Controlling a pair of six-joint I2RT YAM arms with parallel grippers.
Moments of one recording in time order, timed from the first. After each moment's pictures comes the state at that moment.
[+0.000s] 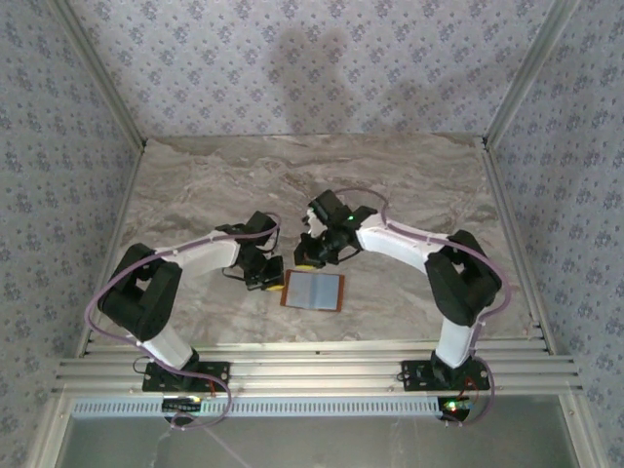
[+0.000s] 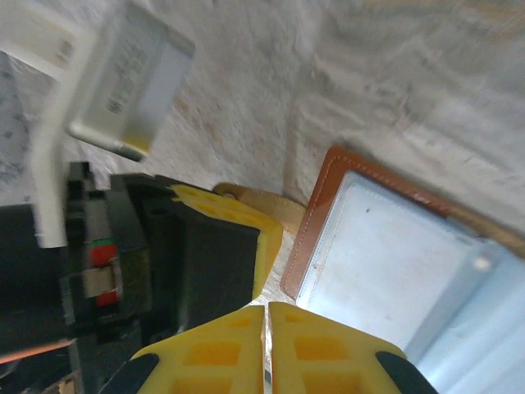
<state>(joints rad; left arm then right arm) -0.59 1.63 0.91 -0.64 0.35 -0.72 0.75 1.80 1.25 -0.54 -0.54 0.72</state>
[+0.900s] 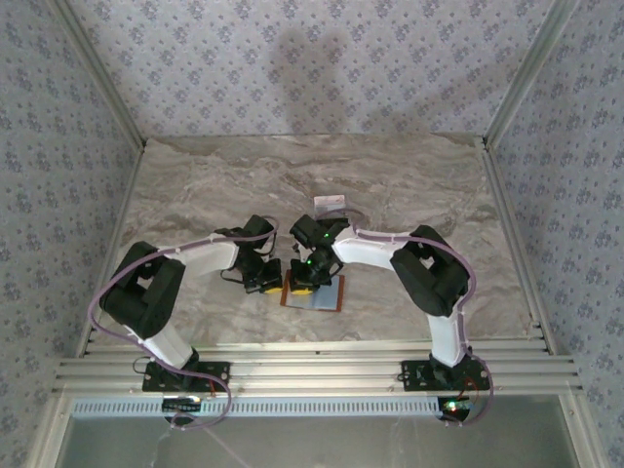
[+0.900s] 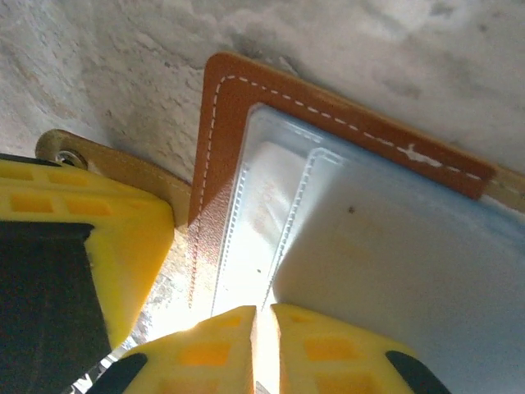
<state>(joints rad) -0.57 1.64 0.86 -0.58 0.37 -0.72 0.85 1.95 1.26 -0.59 -0.44 0.74</state>
